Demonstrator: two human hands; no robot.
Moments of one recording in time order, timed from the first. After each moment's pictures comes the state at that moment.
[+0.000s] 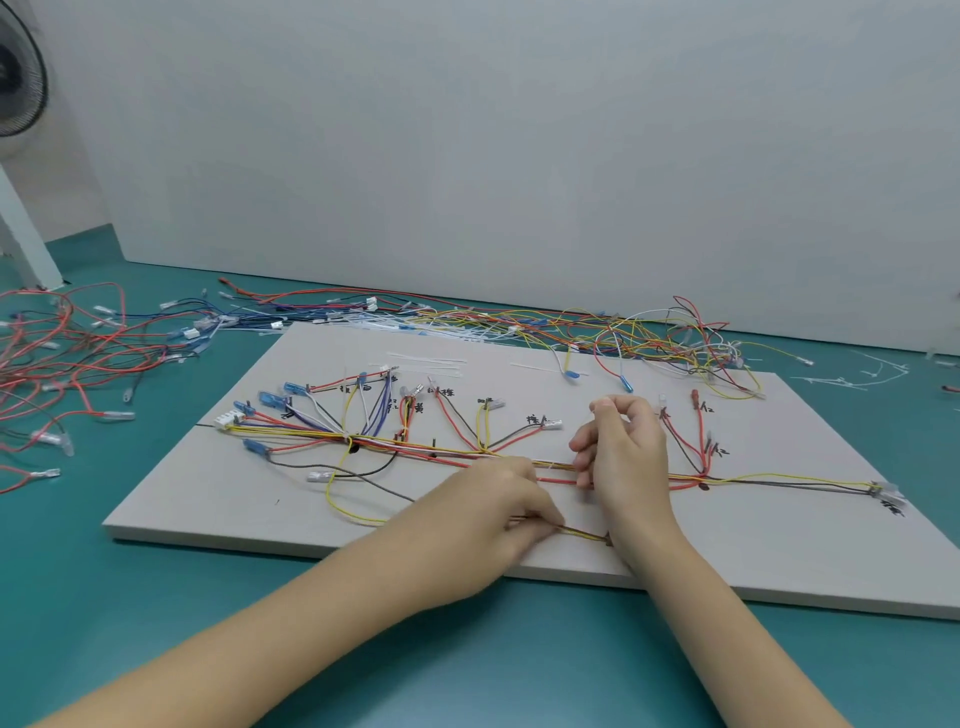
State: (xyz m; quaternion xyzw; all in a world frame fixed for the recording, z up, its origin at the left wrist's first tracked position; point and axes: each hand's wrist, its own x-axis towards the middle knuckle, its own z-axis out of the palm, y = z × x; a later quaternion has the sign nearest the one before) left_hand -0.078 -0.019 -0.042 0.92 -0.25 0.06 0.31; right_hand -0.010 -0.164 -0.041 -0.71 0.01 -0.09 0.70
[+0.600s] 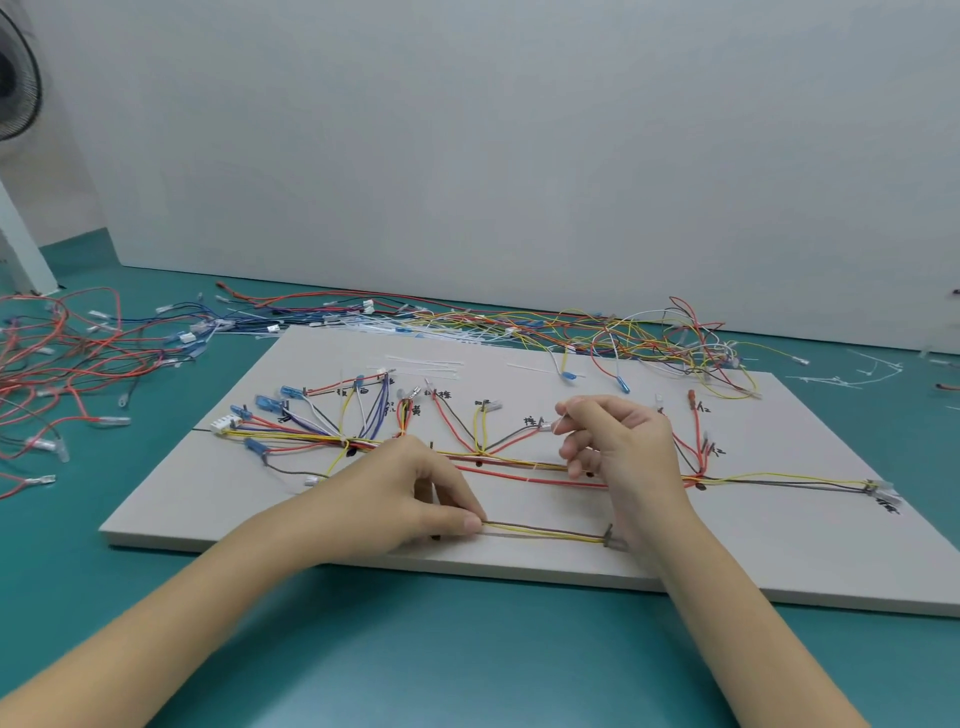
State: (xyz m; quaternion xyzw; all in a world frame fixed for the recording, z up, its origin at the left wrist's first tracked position) left_hand -0.074 0.043 -0.035 0.88 -0.15 -0.07 0.44; right_hand -0.012 -0.169 -0.025 -0.65 -0.04 -0.01 0.76
